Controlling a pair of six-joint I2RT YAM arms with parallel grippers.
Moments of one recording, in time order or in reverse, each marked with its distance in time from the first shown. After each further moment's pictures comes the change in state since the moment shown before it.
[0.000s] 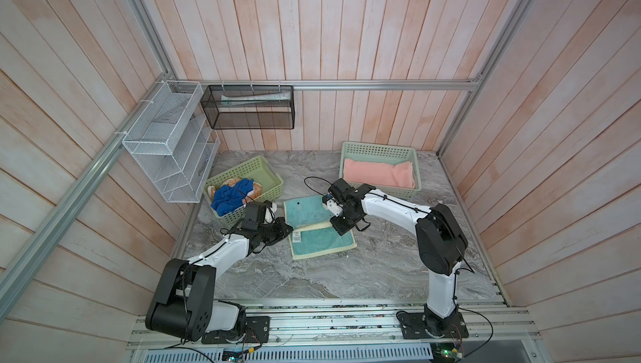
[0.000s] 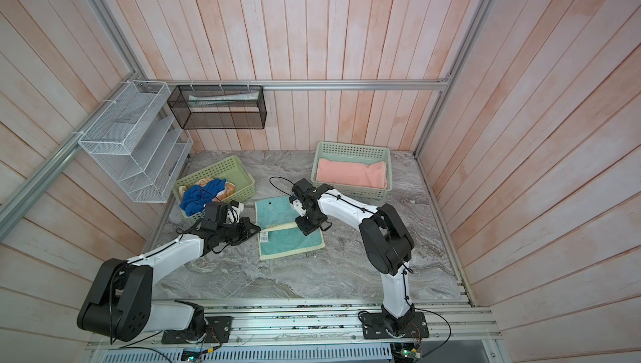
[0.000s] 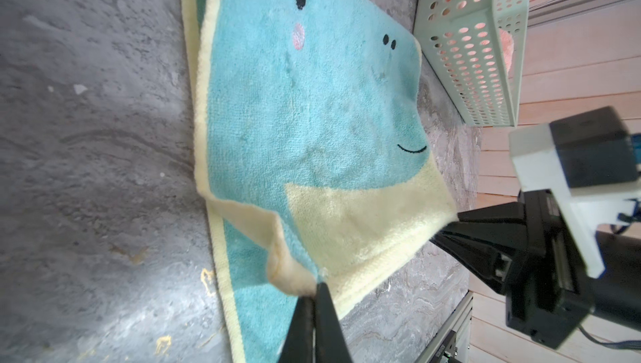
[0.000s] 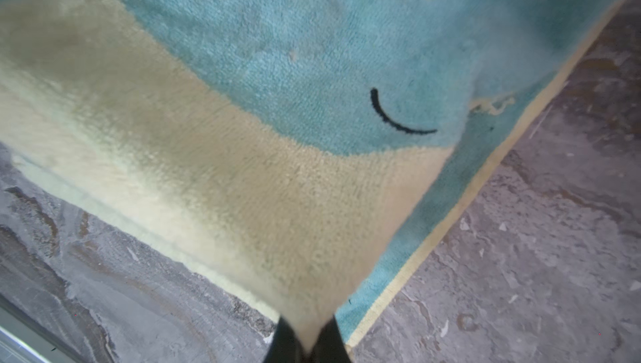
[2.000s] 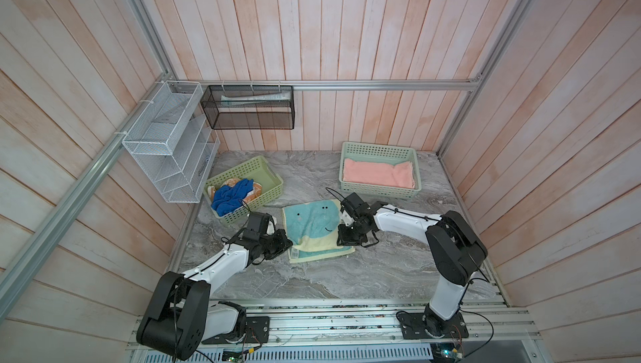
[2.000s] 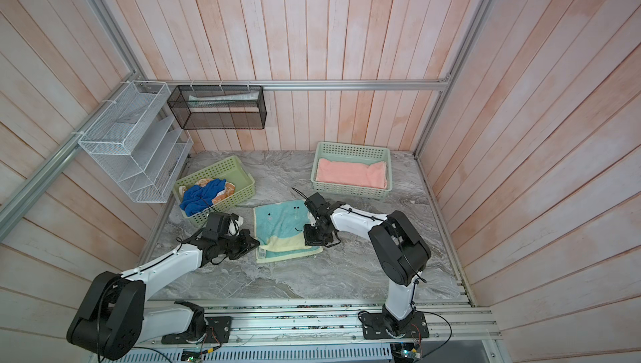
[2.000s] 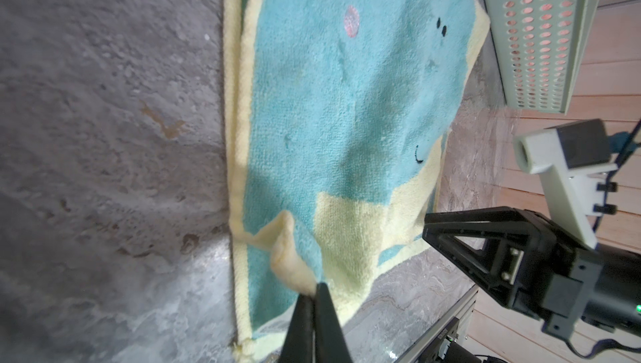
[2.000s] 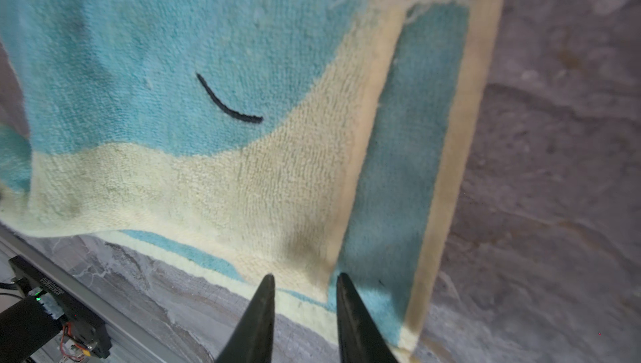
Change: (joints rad) left arm -0.066 -0.092 -0.090 -0.101 -0.048 -0.096; right arm -0.025 -0.138 -0.353 0.274 -0.190 0.533
